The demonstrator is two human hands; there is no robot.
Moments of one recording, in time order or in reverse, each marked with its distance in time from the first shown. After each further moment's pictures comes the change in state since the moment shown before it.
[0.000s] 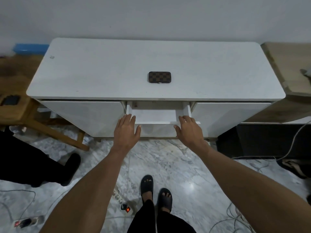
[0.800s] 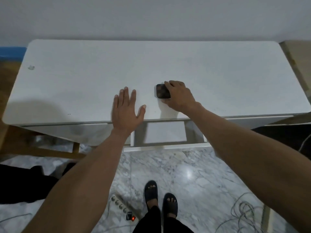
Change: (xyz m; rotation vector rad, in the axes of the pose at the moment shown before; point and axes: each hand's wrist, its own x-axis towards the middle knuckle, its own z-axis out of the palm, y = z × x) left_hand 0.177 -0.053 0.009 0.097 0.137 0.061; right_hand 0.231 -0.064 -0.043 -0.035 -0.072 -0.084
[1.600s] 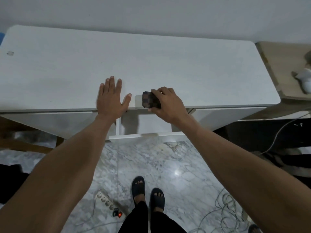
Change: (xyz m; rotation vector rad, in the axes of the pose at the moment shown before) left_hand 0.002 -0.001 -0.008 0.020 -0.118 -0.002; right_hand -0.095 -0.009 0.002 0.077 0.118 -0.089
